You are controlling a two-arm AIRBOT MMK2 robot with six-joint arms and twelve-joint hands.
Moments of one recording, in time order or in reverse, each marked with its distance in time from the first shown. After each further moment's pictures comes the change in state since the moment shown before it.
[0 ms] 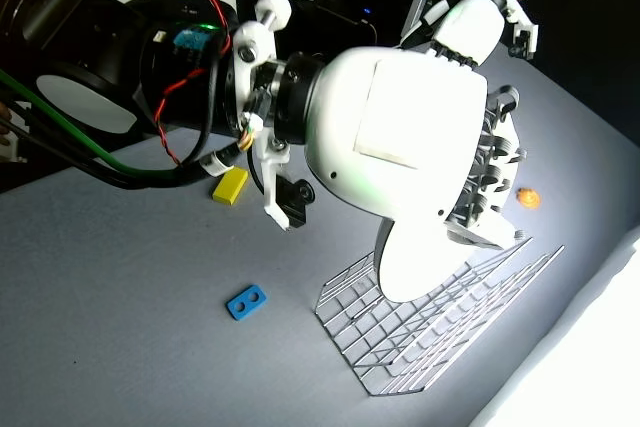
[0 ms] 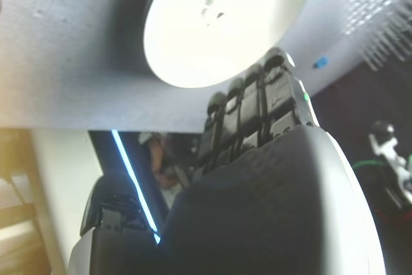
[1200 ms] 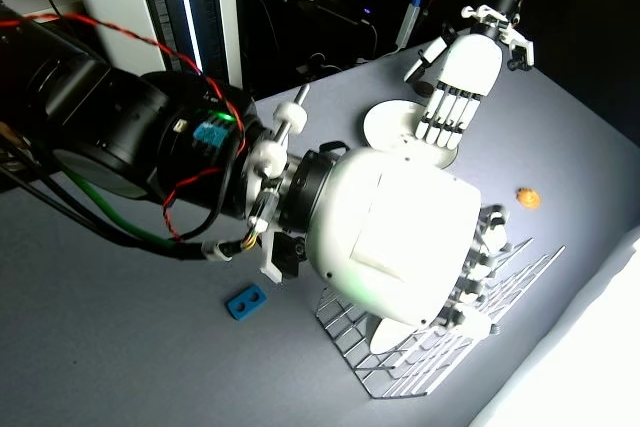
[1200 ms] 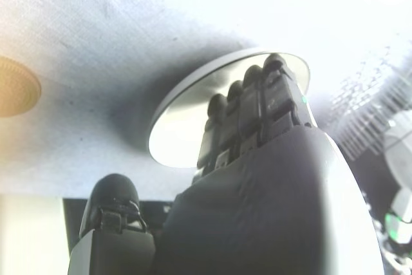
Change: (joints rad) left arm 0.065 -0.046 -0.015 -0.138 0.311 0.011; right arm -0.079 -0.082 0.168 0.009 -0.017 0.072
